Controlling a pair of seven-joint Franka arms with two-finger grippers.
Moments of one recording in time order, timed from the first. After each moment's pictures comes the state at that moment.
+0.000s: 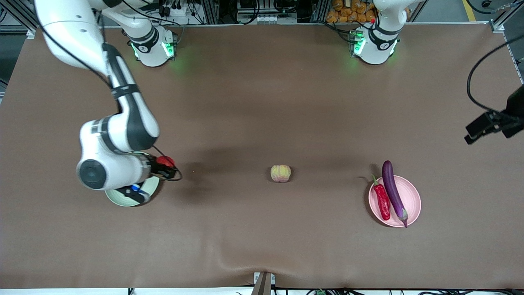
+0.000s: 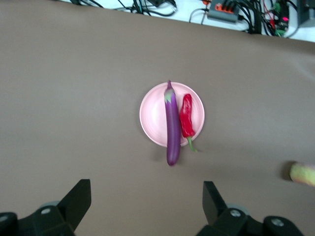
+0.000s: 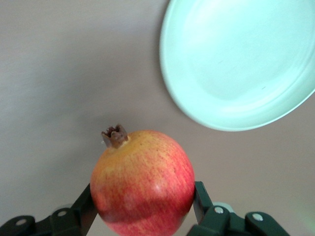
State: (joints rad) left arm 0.34 0.08 -0.40 -1.46 0.06 1.70 -0.22; right arm 0.17 0.58 0.02 -1.52 0.13 1.78 0.60
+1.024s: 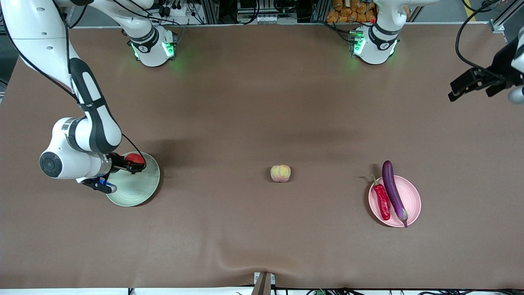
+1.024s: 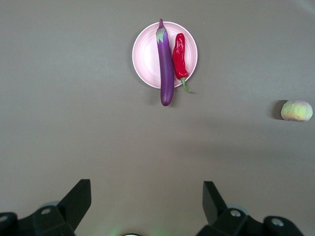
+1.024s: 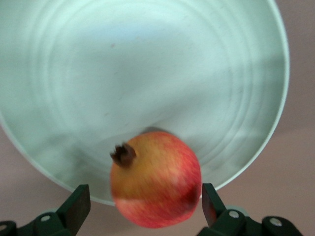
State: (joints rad) left arm -0.04 -0.08 -0.03 -1.58 0.00 1.51 -0.20; right arm -0.05 0.53 0.04 -1.81 0.12 2.02 0.26
